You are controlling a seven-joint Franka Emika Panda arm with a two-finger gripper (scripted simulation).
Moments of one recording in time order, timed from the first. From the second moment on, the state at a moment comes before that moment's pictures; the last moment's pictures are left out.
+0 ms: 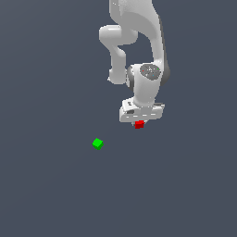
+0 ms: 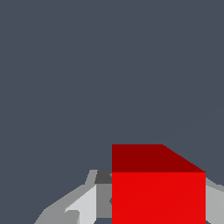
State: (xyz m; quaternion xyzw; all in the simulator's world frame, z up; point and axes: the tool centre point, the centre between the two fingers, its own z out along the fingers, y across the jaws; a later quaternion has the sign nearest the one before) arm -0.062 0.104 0.112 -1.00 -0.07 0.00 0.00
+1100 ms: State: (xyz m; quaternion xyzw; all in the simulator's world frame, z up) arm 0.000 -0.086 0.070 -1.00 -0.06 0.00 0.00
